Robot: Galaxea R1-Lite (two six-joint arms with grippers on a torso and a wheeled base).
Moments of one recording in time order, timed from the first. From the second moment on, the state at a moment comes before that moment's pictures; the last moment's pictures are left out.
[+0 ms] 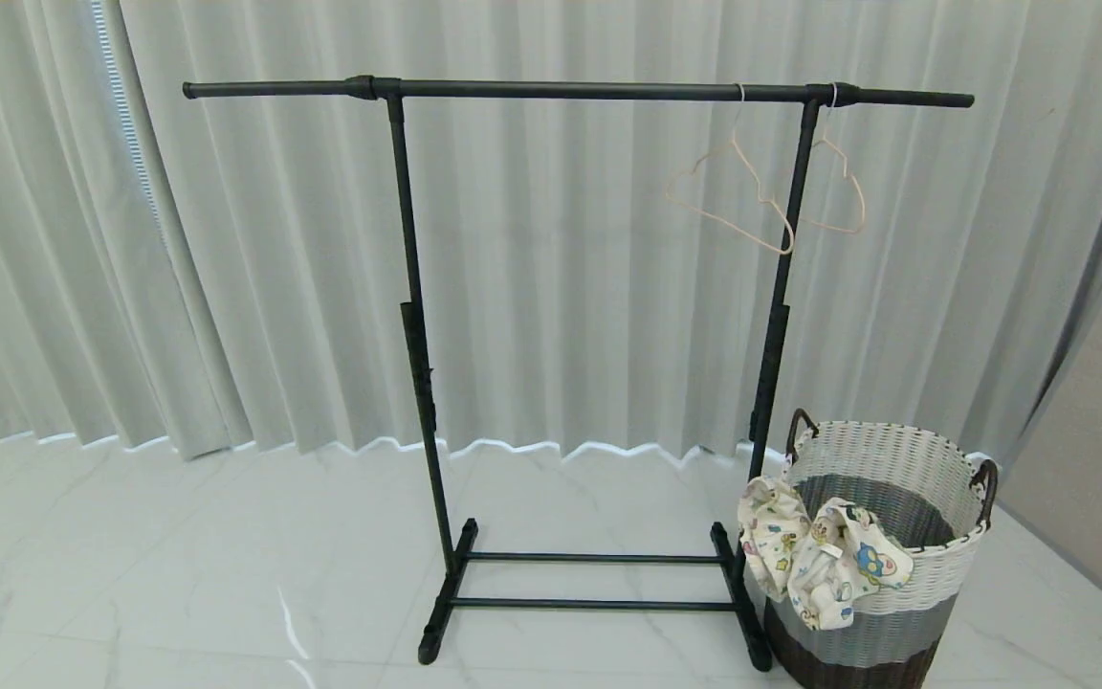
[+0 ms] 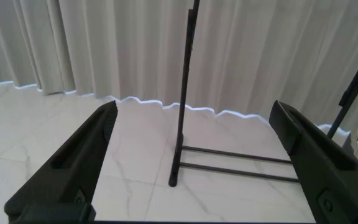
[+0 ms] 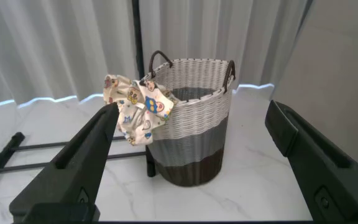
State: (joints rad) left arm 0.00 0.00 0.00 0.00 0.05 -0.03; right arm 0.00 0.00 0.00 0.00 -0.09 0.02
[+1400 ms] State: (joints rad) left arm 0.00 0.00 0.00 0.00 0.05 -0.03; right arm 0.00 0.00 0.00 0.00 -0.09 0.02
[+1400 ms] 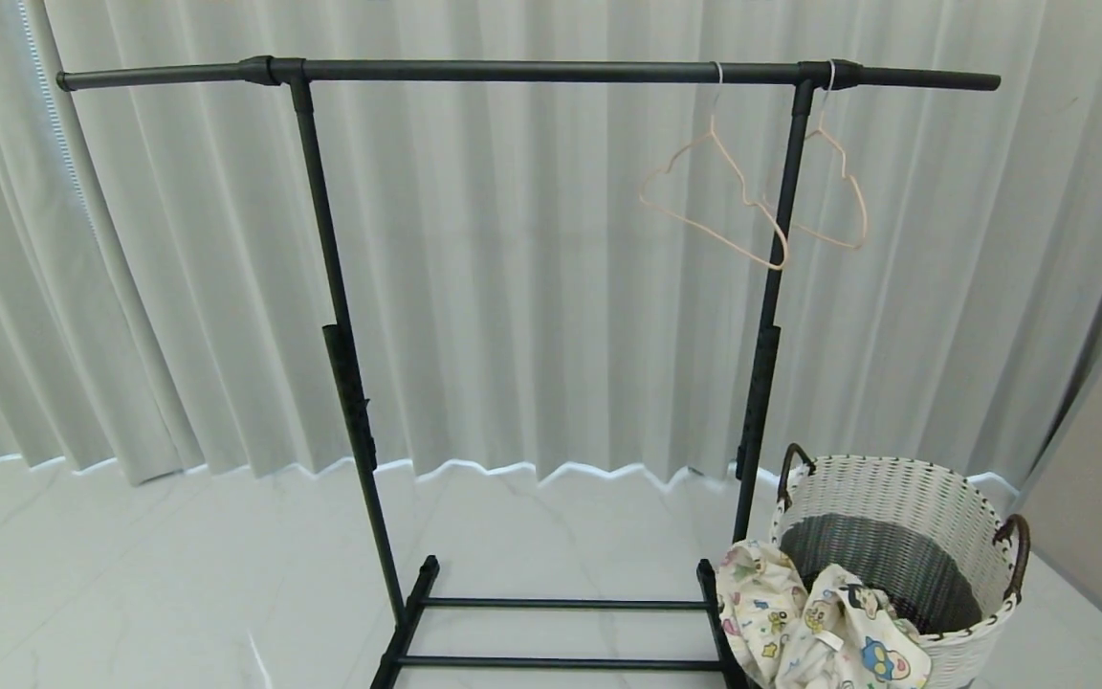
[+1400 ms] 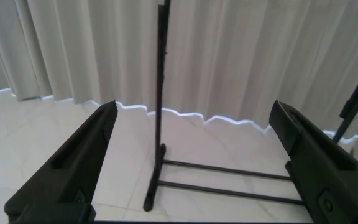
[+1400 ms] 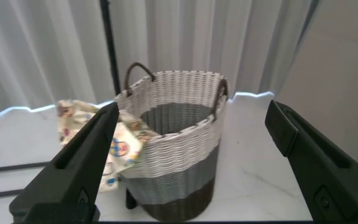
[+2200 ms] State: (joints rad) left arm 0.00 0.00 0.00 0.00 0.05 -0.03; right arm 0.00 0.00 0.00 0.00 -0.10 0.06
